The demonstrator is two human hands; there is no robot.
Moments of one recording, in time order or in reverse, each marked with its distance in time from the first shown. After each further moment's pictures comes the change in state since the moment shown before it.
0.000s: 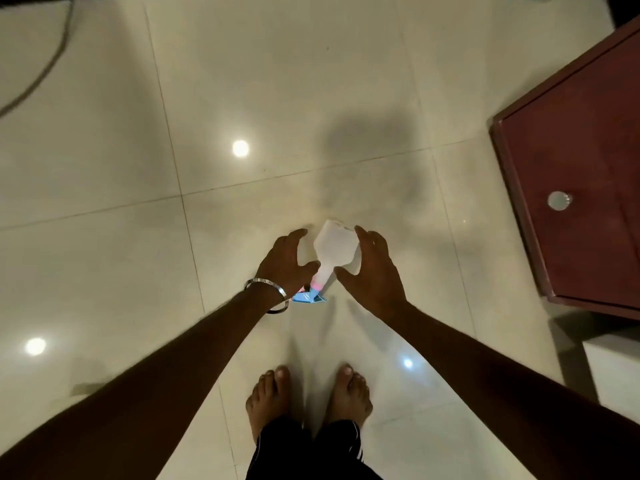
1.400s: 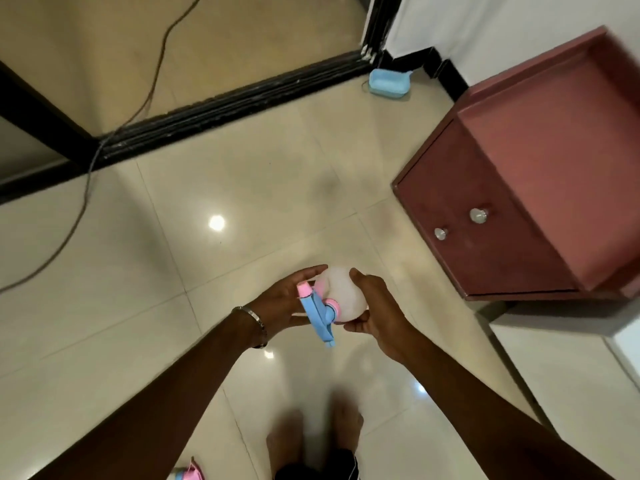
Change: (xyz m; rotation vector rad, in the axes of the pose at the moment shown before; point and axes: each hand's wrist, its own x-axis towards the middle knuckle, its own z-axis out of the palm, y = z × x) left_hand -0.123 0.198 -0.114 -0.599 -0.613 0.027; right_hand -0.096 -0.089 -0.189 1.158 -0.030 0.536
